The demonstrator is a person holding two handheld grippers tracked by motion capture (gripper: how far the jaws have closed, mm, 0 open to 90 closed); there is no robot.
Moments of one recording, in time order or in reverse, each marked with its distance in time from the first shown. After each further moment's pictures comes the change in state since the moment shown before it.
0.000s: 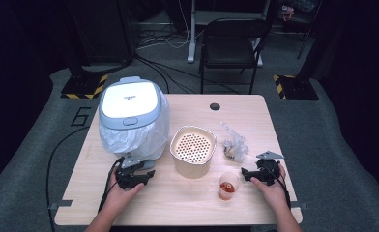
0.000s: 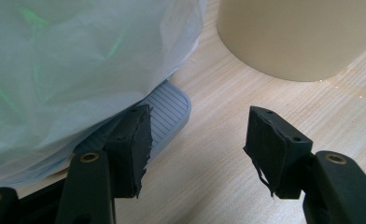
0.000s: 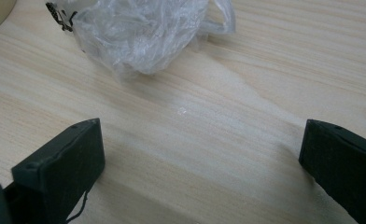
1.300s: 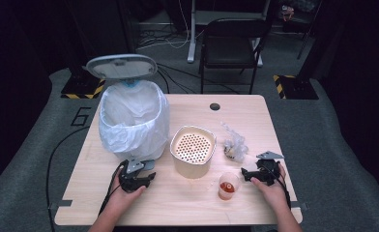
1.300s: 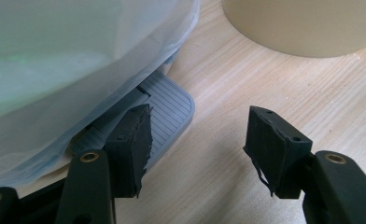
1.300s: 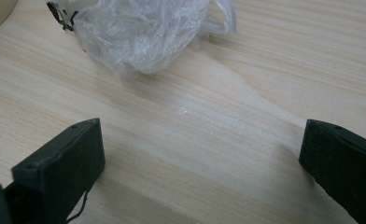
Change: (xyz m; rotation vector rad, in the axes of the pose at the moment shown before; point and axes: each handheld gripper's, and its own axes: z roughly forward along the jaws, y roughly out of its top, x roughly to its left) left arm -0.001 -0.010 0.011 0.025 0.050 0.151; right arm 0.000 0.000 0.000 -0.002 0.002 -0.006
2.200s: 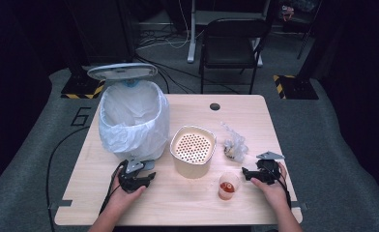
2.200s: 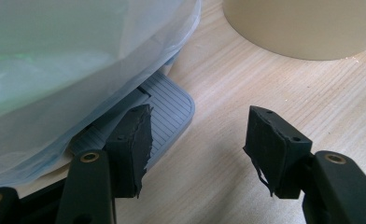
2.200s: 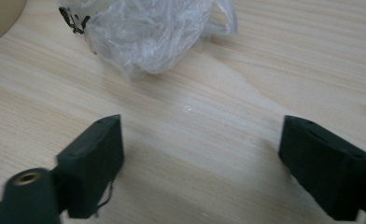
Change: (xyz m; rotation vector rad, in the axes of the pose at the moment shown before) left arm 0.003 0.000 0.000 -0.019 -0.003 -0.010; right arm 0.003 0.002 -0.006 0.009 -0.002 0.000
